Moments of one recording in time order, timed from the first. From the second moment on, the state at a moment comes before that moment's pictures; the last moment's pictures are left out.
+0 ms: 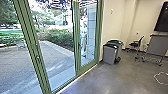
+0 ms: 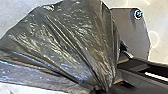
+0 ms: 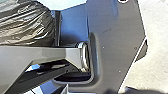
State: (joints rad) left arm 1.37 3.06 -2.79 -0.27 0.23 0.32; right arm -1.60 3.06 -2.74 -0.01 0.07 0.08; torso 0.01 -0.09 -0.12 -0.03
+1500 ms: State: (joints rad) left arm 1.37 3.06 -2.79 -0.27 0.23 0.32; right arm -1.60 3.06 -2.74 -0.01 0.07 0.08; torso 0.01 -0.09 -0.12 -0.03
